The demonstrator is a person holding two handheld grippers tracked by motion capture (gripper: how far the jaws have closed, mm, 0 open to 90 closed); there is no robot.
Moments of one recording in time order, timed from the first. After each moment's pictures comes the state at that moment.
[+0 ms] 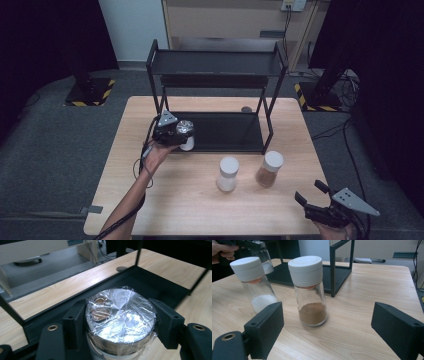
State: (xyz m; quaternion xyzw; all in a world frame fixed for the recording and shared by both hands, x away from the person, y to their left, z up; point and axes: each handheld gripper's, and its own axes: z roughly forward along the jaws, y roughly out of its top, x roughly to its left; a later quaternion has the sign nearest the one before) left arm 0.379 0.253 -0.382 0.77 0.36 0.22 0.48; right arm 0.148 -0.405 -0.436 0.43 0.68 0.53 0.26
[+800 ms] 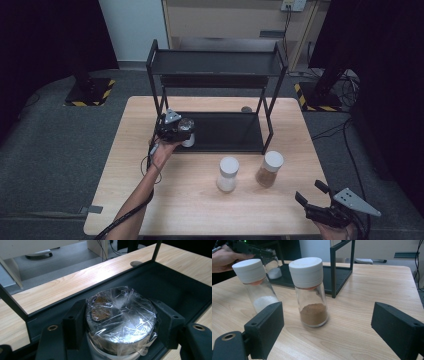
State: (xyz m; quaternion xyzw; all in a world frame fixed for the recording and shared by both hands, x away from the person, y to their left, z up) left arm 0.397 0.238 -0.405 0.76 0.40 0.24 0.46; right arm 0.147 -0.408 -0.438 0.43 0.68 0.54 0.26
